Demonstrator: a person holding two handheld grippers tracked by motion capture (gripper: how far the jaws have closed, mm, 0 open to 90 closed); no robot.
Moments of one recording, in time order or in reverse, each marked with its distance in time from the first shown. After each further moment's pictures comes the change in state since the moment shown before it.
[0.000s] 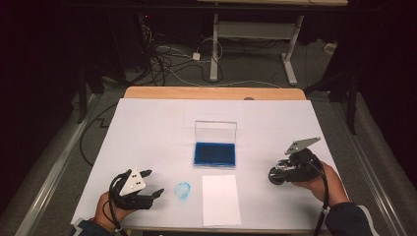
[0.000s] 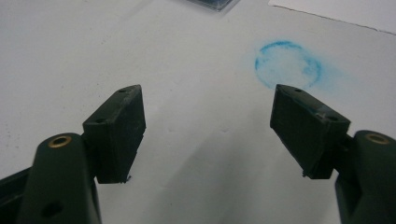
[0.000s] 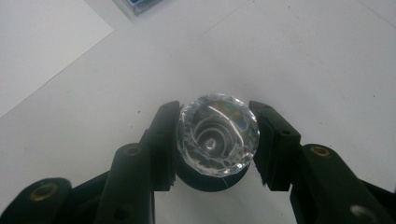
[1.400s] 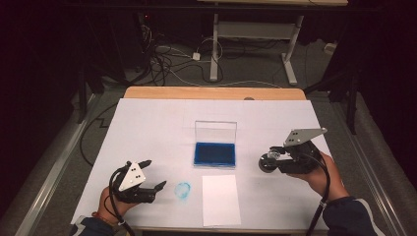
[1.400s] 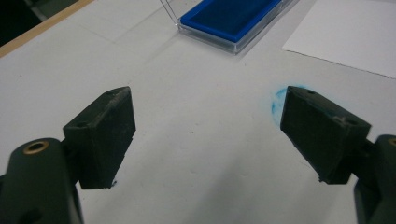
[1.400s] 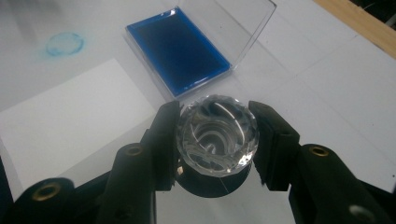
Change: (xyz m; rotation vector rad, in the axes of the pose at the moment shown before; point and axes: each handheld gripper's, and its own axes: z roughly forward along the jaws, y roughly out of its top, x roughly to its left) left arm 0.007 0.017 -0.002 -0.100 0.055 0.013; right arm 0.020 0.040 -0.037 -0.204 0.025 -0.117
